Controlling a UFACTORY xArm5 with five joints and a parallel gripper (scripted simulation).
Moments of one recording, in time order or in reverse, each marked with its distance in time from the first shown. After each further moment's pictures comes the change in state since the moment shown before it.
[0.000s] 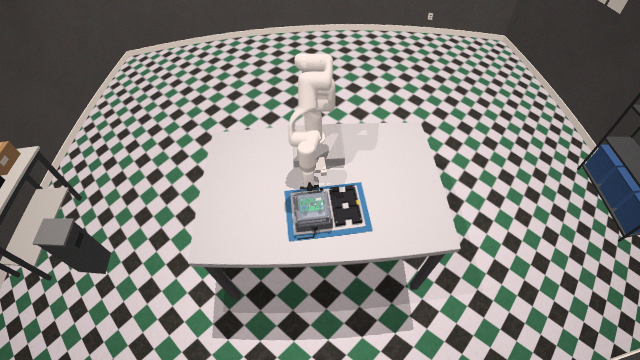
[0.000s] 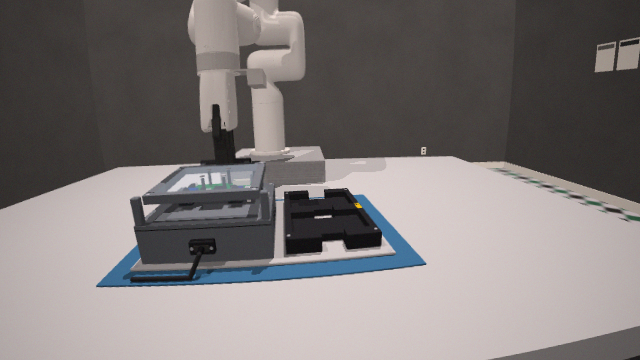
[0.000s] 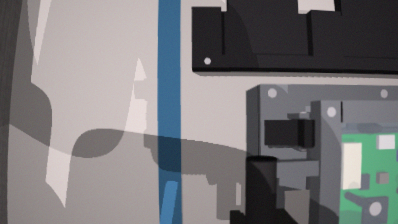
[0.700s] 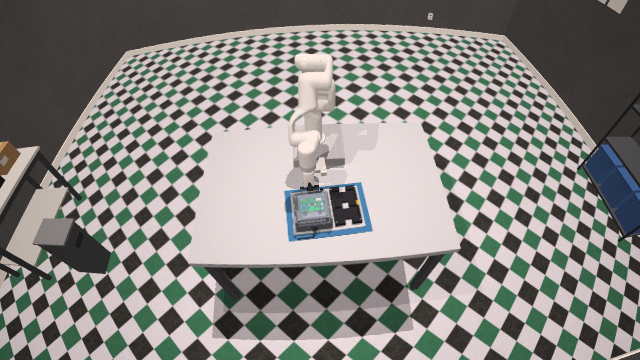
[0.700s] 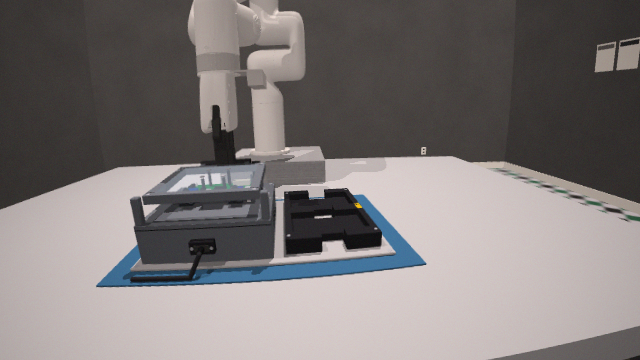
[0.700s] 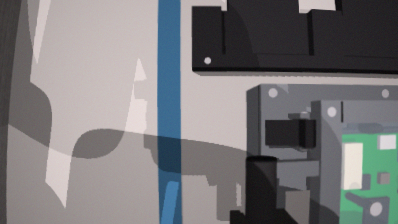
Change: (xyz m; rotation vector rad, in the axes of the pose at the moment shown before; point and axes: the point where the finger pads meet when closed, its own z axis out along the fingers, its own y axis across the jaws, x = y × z) arm 0.000 0.000 0.001 0.000 0.000 0.000
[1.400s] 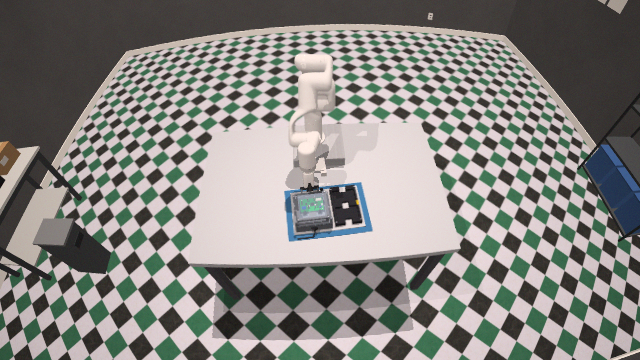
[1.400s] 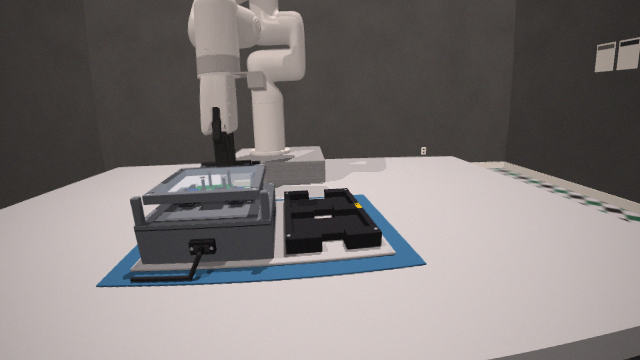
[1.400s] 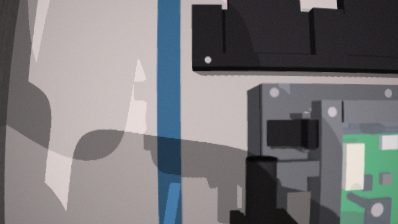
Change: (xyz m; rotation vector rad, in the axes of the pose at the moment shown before) arm 0.000 0.000 0.003 0.000 0.000 0.000
